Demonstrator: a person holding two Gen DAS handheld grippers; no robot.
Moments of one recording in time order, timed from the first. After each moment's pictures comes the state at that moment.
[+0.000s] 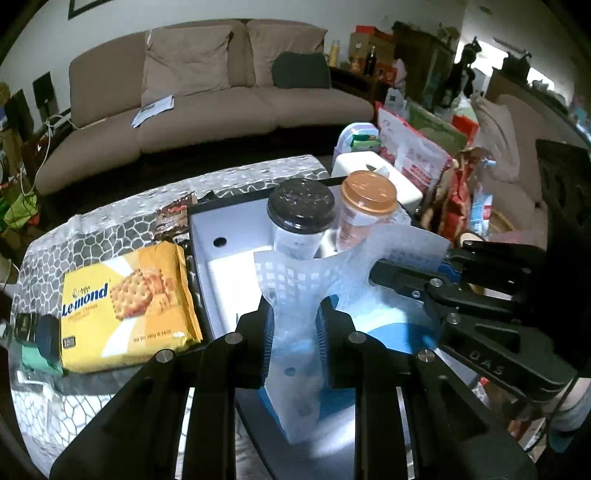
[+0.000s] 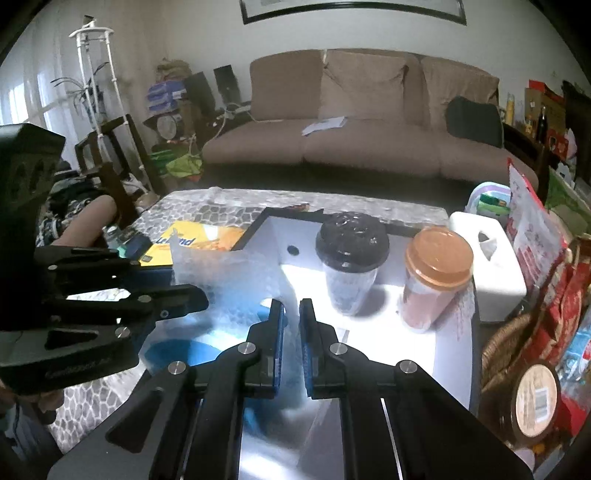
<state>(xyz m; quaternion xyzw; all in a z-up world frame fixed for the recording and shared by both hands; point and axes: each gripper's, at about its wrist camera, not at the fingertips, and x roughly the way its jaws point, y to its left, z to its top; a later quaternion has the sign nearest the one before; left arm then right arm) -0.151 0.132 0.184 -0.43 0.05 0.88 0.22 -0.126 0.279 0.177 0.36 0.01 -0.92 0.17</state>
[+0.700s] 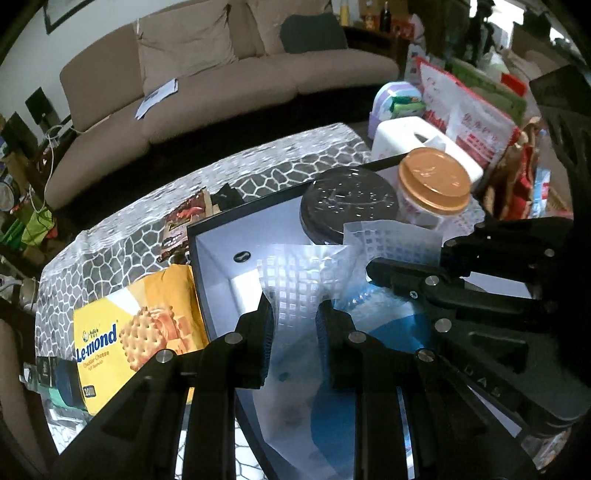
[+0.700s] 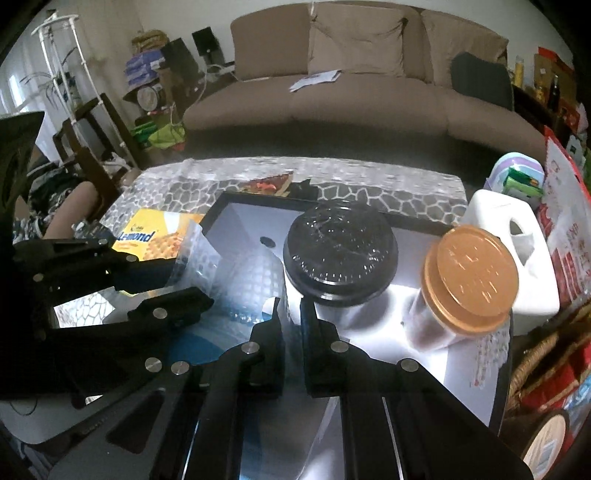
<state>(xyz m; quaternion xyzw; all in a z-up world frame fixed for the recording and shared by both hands) -0.232 0.166 0.144 -0.47 0.13 0.85 0.17 -0.218 0.279 0.141 0.45 0.00 -0.88 0.17</state>
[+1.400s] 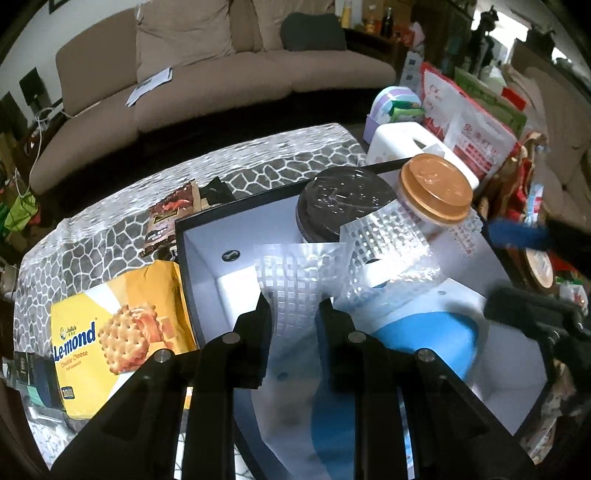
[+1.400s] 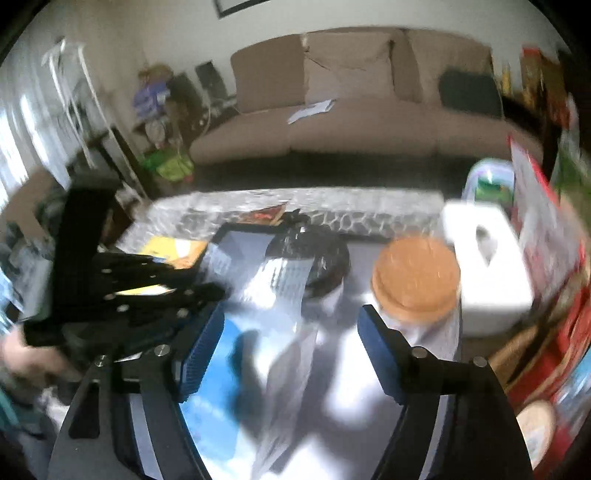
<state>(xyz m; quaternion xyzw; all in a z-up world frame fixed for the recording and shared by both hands) -0.242 0.157 0.137 -0.48 0.09 0.85 0.20 -0.171 0.342 0.168 0.41 -0.07 -0.89 0.19</state>
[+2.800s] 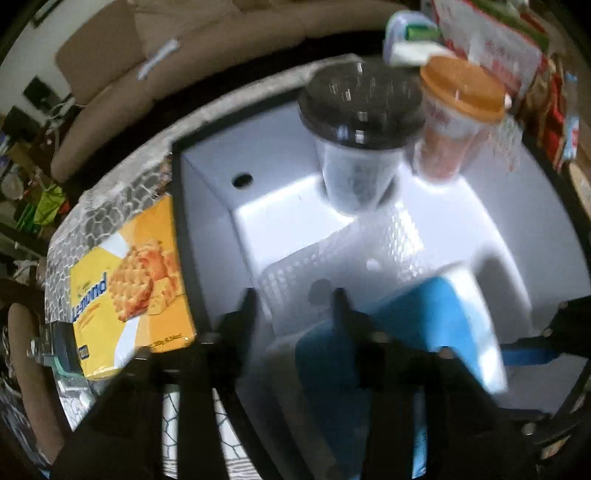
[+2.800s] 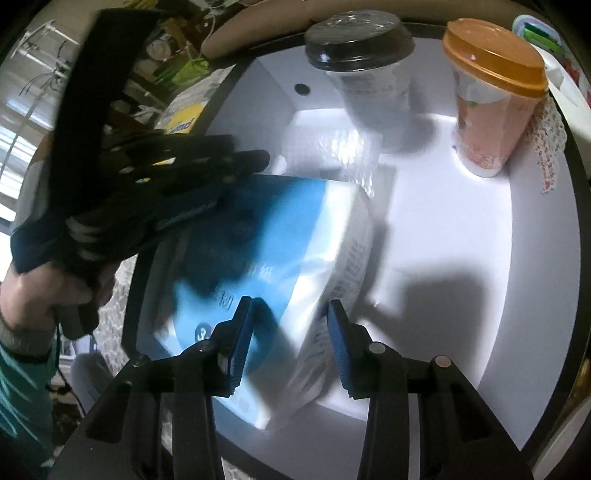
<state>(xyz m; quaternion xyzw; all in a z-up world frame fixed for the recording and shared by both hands) -0.216 0.171 0.095 -0.54 0.17 0.82 0.12 -0.155 0.301 0.105 0.60 -0.09 -0.76 0.24</state>
